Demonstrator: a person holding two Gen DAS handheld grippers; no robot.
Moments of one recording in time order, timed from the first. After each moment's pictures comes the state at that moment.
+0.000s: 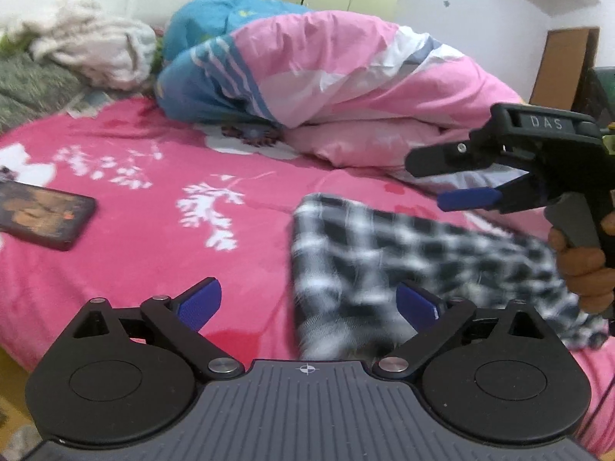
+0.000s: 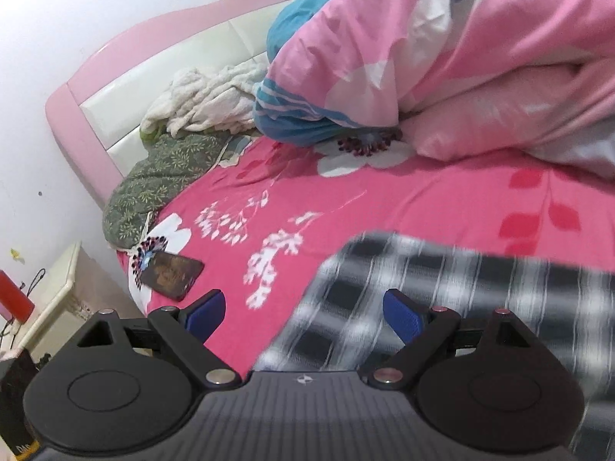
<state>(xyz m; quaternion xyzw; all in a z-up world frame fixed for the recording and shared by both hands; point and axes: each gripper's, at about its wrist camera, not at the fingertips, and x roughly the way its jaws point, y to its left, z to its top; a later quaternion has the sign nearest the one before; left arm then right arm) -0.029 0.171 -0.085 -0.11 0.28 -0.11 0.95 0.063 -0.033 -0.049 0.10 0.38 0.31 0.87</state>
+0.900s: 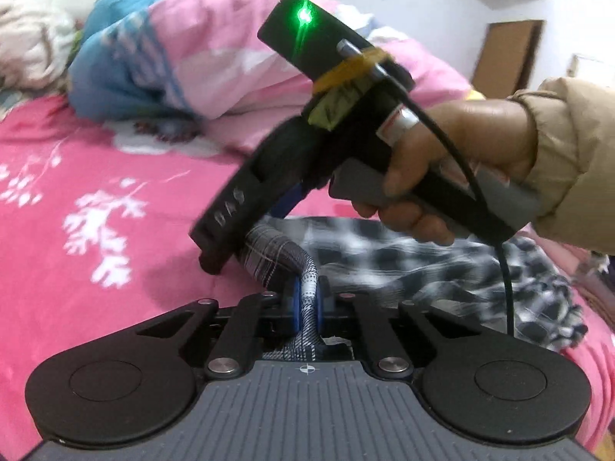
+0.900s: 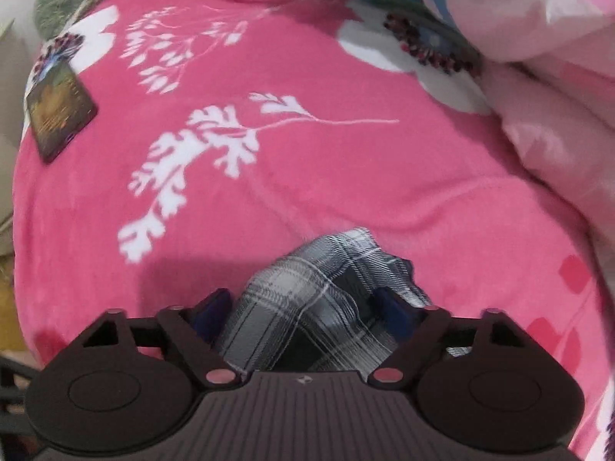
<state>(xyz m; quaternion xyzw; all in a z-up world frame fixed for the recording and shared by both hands) 0.011 0.140 -0.110 -0.09 0.25 -0.22 0.94 0.156 0.091 -0.123 -0.24 0.50 0.29 0.78</state>
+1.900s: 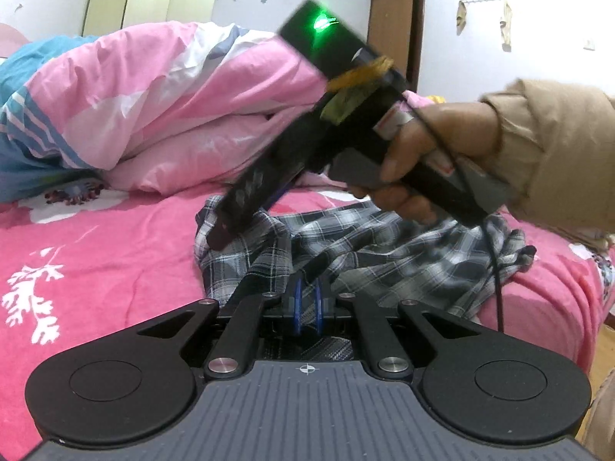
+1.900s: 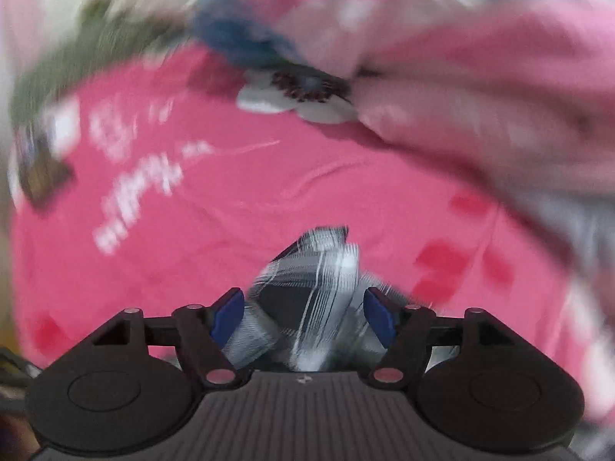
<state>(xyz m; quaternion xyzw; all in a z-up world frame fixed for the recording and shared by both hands) -0.017 0.114 -0.108 0.02 0.19 -0.34 0.92 0.111 0.002 -0.098 -0.20 0.41 0.23 0.86</state>
